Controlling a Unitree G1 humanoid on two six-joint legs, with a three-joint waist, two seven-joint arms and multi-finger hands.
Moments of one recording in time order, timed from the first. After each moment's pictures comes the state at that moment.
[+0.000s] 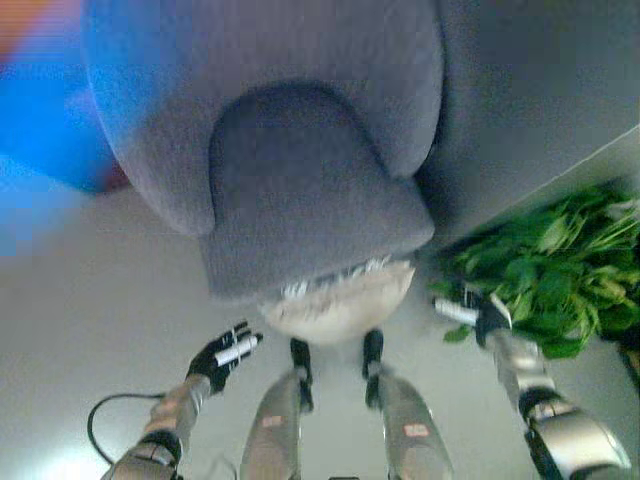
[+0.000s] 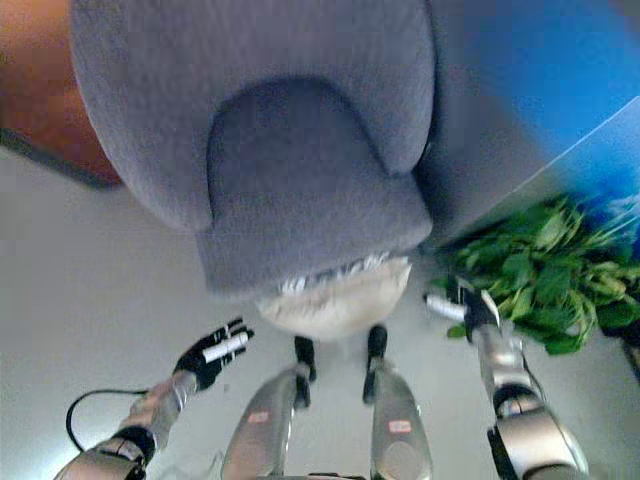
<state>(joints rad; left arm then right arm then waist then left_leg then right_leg) -0.31 0.38 -0.17 1.16 -0.66 -0.22 -0.35 -0.57 -0.49 0.20 1.21 0.43 -0.28 0.07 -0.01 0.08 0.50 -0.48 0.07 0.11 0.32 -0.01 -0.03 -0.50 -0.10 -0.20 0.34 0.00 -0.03</state>
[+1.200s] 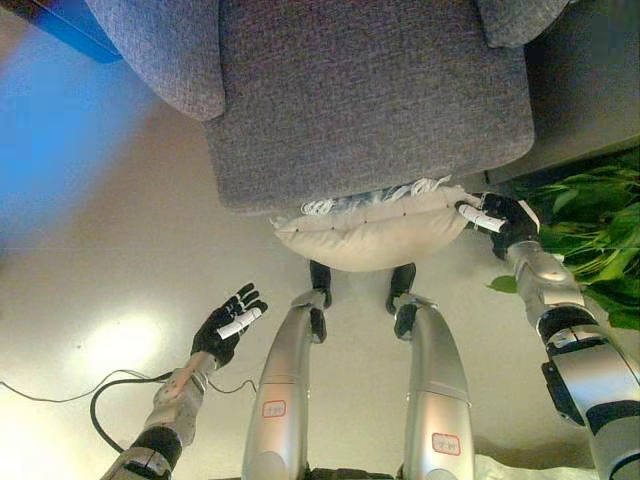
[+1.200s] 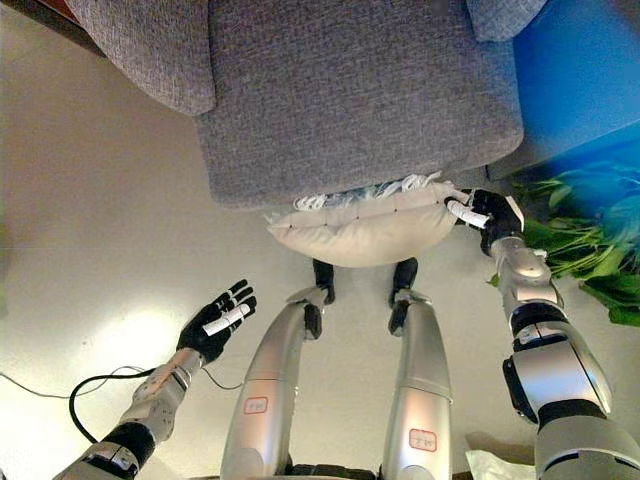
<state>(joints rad) -0.22 0.41 -0.30 0.93 -0.88 -0.34 -0.36 -0.82 -0.63 0.27 1.22 0.59 -0.24 0.17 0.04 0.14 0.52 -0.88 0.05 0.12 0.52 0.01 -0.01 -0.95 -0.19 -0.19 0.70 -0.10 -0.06</state>
